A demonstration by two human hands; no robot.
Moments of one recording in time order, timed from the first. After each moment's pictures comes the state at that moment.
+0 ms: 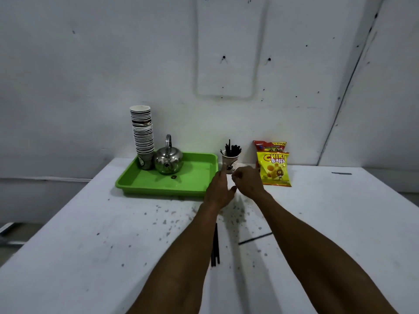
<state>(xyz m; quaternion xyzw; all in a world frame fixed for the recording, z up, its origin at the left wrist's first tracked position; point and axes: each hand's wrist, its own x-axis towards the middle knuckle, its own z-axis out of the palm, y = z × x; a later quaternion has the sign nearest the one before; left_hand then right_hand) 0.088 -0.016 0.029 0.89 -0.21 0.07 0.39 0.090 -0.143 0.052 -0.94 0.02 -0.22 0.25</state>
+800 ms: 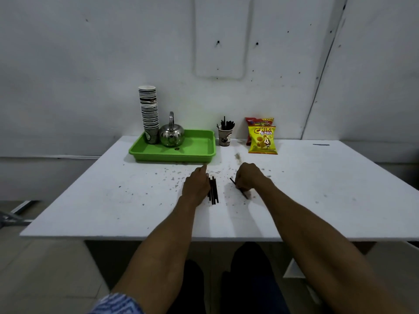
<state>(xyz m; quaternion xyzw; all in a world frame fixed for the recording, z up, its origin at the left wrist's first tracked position) -0.028 0.069 -0.010 0.94 -0.15 0.09 0.29 -0.049 -0.118 0.043 -0.99 0.08 0.02 0.08</state>
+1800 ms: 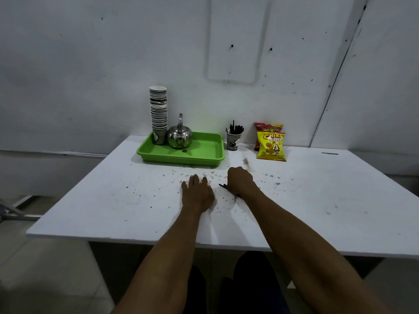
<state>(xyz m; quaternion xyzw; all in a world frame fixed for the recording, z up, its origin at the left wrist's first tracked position) -0.022 0.086 -0.033 0.98 -0.10 0.07 0.15 -0.042 -0.052 0.046 -1.00 0.06 -0.04 0.01</state>
